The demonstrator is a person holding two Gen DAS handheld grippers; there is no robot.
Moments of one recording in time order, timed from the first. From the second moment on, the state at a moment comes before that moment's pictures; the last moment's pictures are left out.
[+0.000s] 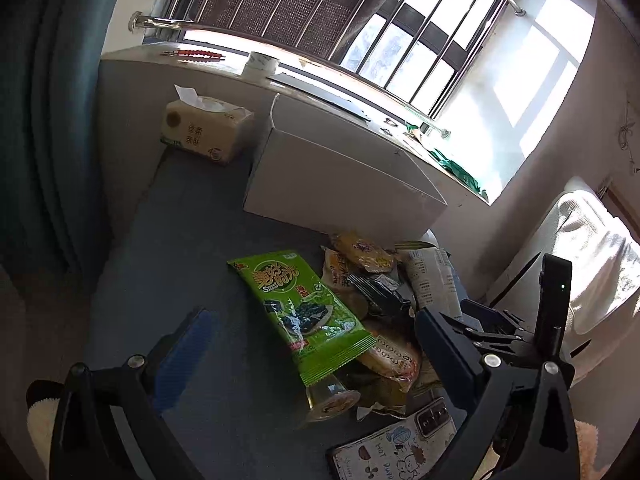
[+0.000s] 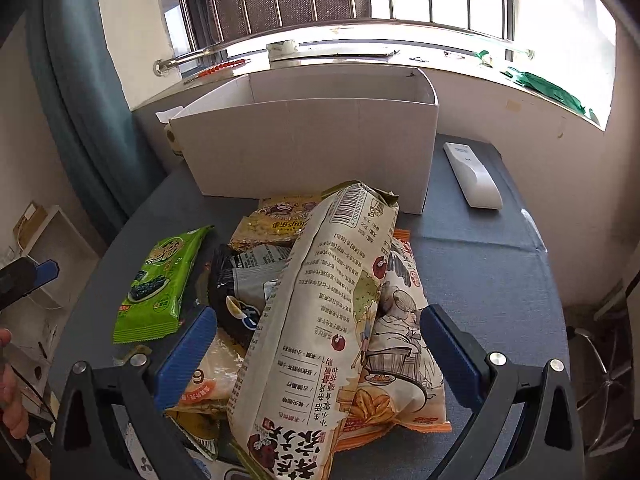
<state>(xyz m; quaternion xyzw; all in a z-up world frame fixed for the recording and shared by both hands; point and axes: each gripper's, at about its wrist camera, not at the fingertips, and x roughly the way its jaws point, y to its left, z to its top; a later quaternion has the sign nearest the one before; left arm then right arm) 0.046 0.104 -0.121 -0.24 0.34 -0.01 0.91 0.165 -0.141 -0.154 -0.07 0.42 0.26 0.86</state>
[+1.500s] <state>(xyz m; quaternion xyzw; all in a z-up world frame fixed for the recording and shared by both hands) 0.136 0.066 -0.121 -0.13 0.40 0.00 0.91 0.137 -0.221 -0.112 0.10 0.37 0.34 0.86</state>
